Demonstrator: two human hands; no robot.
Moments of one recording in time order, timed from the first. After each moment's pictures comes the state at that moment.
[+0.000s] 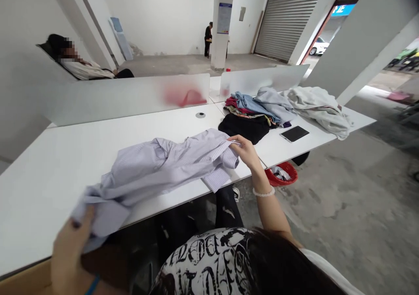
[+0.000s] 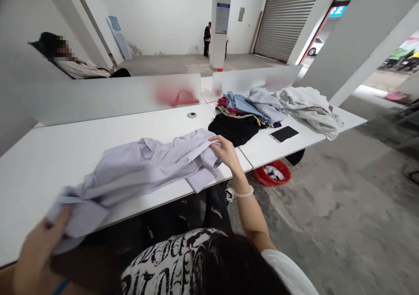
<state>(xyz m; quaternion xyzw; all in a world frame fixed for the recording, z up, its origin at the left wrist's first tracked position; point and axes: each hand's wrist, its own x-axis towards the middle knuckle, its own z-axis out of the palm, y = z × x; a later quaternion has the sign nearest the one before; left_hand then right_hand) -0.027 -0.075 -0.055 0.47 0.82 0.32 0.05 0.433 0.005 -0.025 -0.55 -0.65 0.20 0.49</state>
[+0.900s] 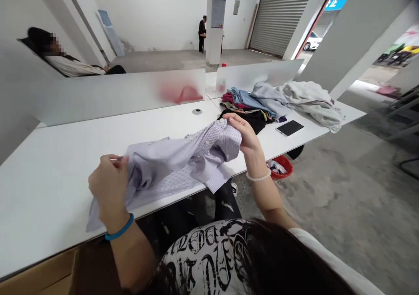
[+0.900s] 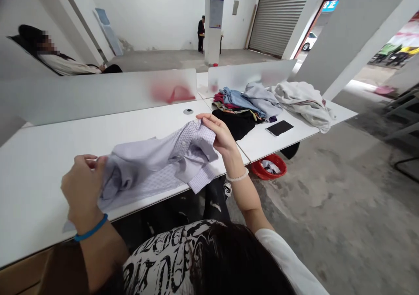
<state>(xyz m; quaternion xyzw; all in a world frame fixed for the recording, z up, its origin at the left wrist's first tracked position) 0.057 0.003 -0.010 0.56 0.72 0.40 -0.04 0.412 0.010 0.037 -0.38 -0.58 0.42 0.59</state>
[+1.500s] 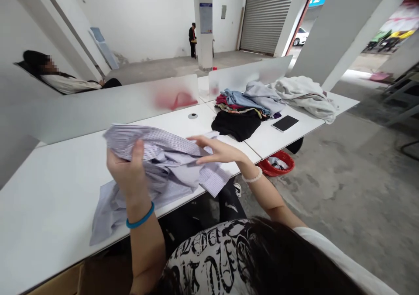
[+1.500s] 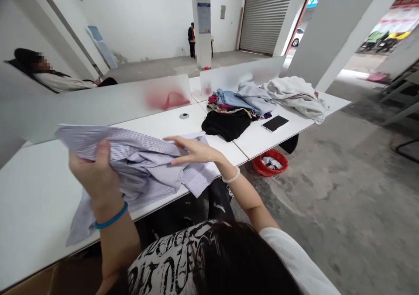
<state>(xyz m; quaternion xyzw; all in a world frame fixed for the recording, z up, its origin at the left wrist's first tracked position) 0.149 0.003 0.049 0.52 0.44 0.72 0.13 0.381 0.006 0.026 -0.32 -0.84 0.27 0.34</state>
